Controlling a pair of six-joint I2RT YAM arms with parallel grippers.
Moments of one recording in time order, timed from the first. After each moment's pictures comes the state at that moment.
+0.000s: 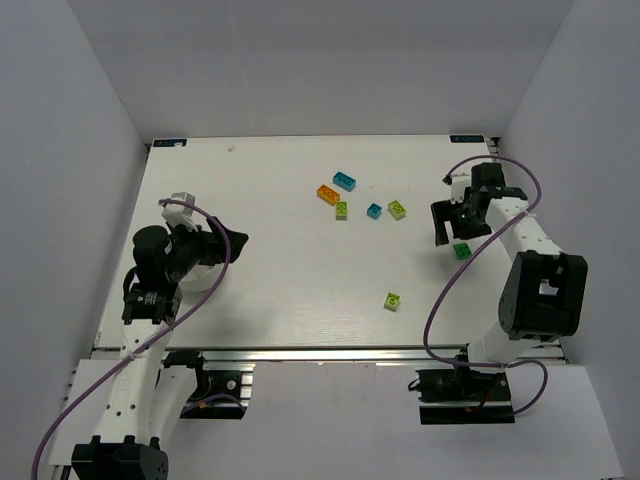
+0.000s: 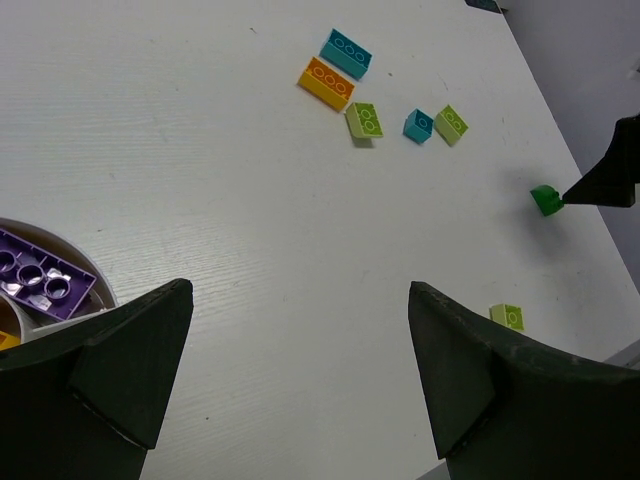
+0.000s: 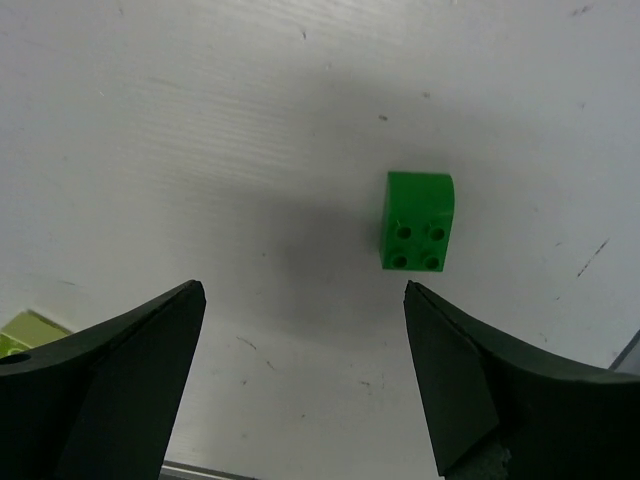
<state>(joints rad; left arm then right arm) 0.00 0.71 0.65 -0.23 0.45 -0.32 -0.03 1.60 1.20 -0.74 -0.18 -0.30</state>
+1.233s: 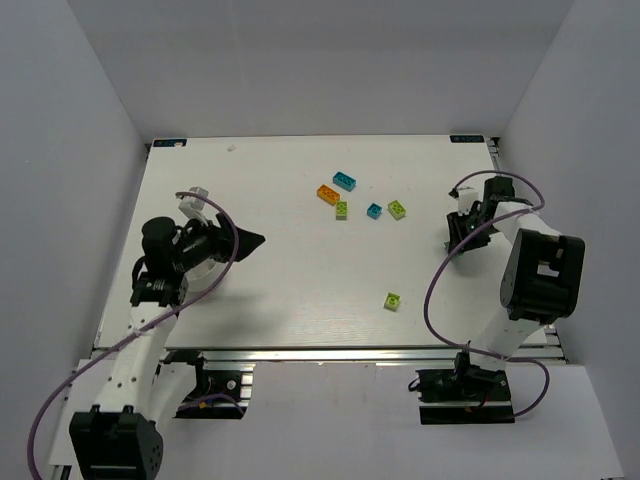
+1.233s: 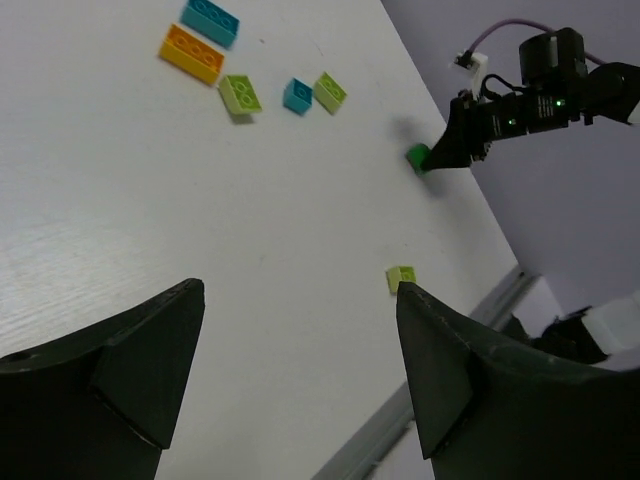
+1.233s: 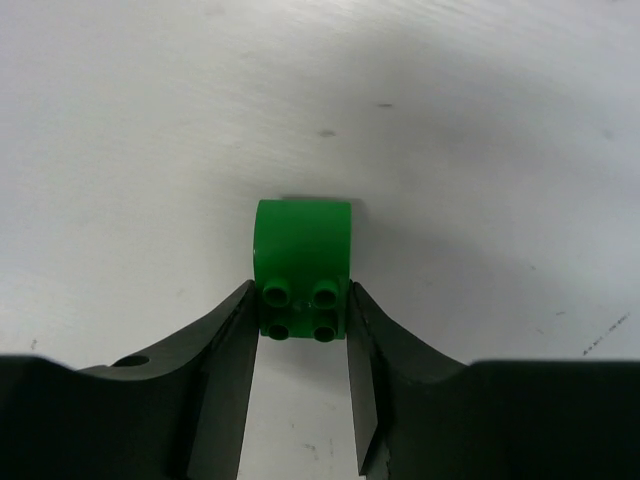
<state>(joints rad) -0.02 0.78 0.63 -0.08 0.70 -0.45 -0.16 1.77 1.14 -0.61 -0.23 -0.42</state>
